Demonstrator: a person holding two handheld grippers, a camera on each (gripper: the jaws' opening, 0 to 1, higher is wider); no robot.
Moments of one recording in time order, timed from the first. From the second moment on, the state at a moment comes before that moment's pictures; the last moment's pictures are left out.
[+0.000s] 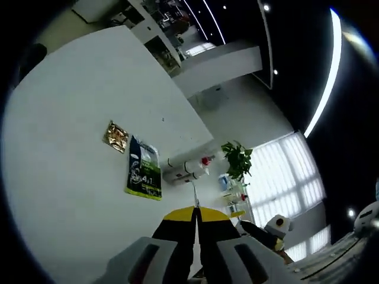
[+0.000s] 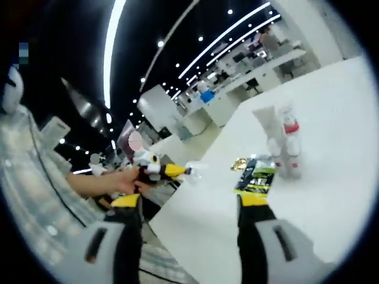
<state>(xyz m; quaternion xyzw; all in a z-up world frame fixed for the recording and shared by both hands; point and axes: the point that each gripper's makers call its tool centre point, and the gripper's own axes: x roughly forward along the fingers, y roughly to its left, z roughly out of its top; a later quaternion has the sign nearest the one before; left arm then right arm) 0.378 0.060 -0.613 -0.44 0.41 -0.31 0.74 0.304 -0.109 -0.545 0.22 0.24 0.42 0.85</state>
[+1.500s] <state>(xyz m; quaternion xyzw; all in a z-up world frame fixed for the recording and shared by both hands) 0.445 0.093 -0.741 -0.19 0.56 -0.24 0.77 0.255 -0.161 -0.575 0.26 0.28 0.25 0.89</state>
